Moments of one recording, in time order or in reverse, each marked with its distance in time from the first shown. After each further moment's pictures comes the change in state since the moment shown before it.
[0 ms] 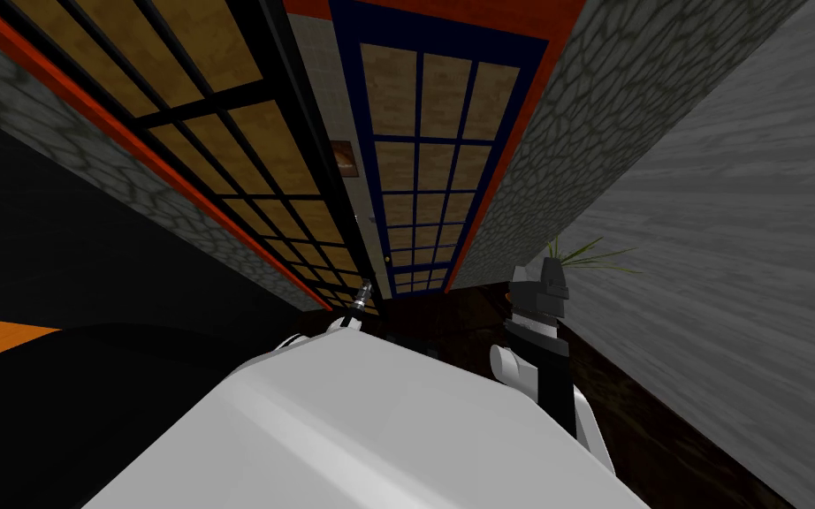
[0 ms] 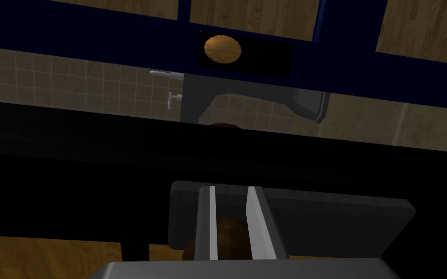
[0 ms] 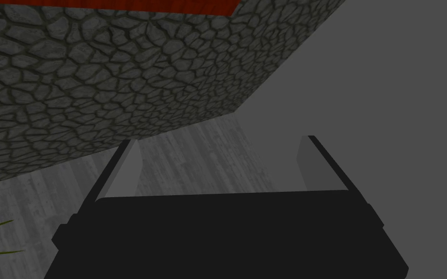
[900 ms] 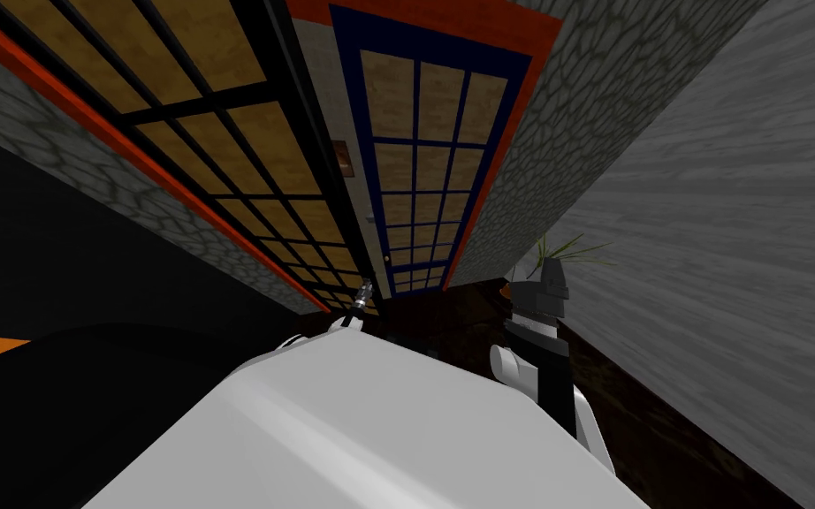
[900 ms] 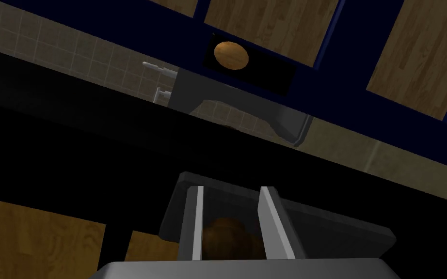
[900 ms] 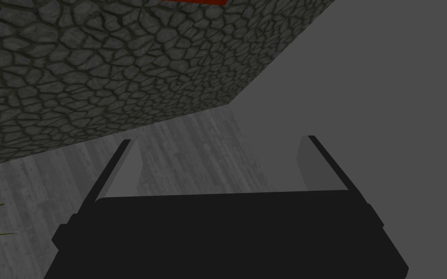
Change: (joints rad) arm 0.011 -0.001 -0.037 -0.043 0.078 0.021 0.165
